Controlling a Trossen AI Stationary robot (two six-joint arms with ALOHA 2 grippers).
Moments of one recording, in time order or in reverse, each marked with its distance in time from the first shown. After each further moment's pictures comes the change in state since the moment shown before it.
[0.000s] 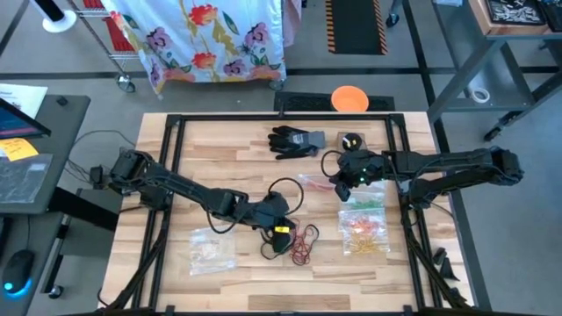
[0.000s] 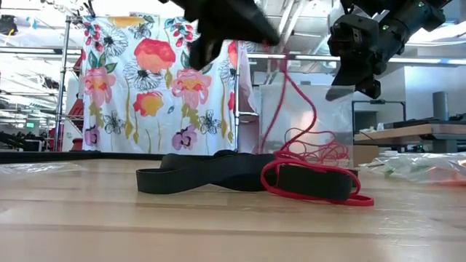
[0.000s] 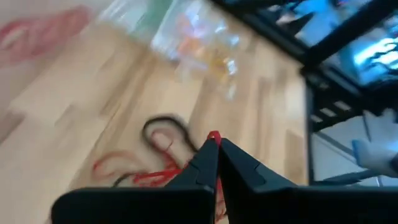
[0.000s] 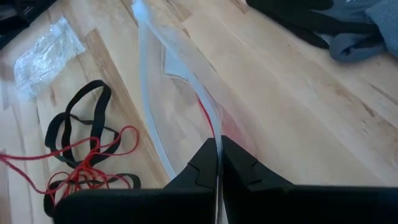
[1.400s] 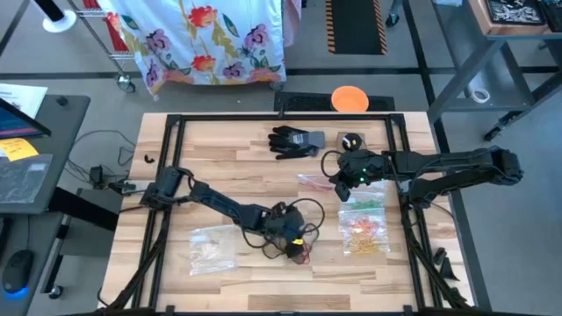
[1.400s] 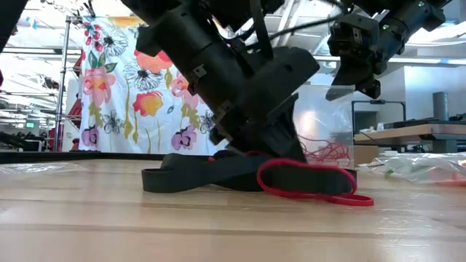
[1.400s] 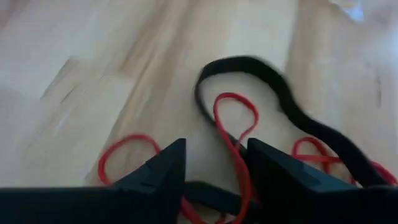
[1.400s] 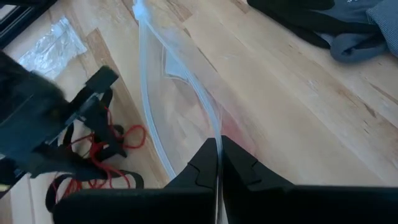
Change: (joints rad) left arm 0.000 0.394 0.138 -0.006 -0.103 0.142; right arm 0.000 0.000 0.000 0.002 0.000 0.001
